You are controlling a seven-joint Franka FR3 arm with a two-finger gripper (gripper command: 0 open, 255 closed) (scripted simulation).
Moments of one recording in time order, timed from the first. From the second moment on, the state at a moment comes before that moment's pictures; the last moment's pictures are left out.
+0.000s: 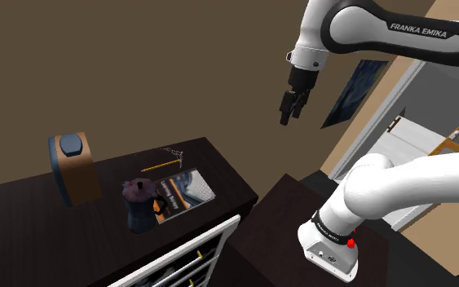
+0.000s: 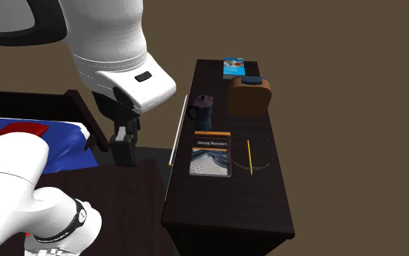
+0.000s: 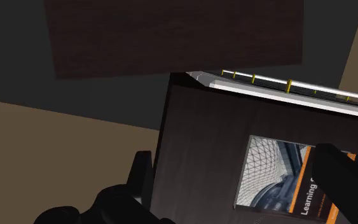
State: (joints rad) arm -0.02 -0.76 0.02 -2.42 0.05 1.53 0.01
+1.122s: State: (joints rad) arm 0.10 -0.39 0.27 -2.36 0.15 1.86 0.17
